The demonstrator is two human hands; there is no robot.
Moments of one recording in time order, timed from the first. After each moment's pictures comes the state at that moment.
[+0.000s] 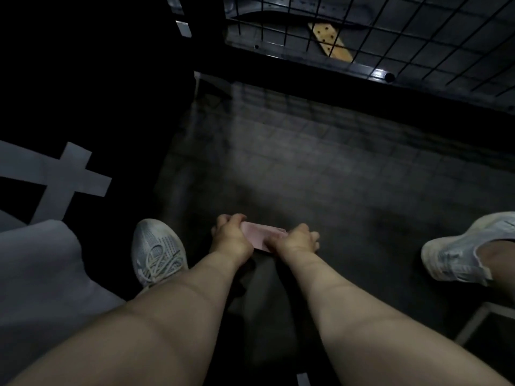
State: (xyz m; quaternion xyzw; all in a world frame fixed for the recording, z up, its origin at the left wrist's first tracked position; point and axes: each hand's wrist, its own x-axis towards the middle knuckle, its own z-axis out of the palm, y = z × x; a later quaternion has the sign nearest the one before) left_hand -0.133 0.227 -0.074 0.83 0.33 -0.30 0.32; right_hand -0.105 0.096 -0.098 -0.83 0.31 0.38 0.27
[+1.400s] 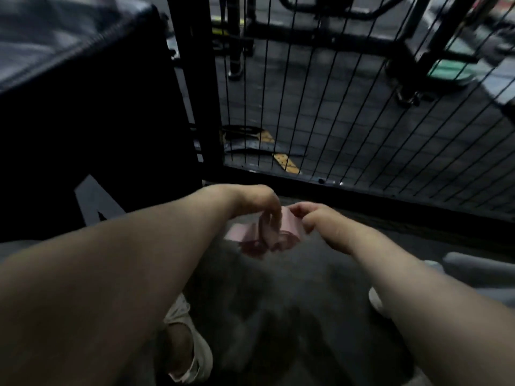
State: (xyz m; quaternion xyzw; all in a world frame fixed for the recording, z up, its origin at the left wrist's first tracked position) left_hand -0.042 0.215 0.207 0.84 0.05 -0.37 0.38; right_hand -0.053 0.022 0.186 -0.78 -0.02 0.32 0.53
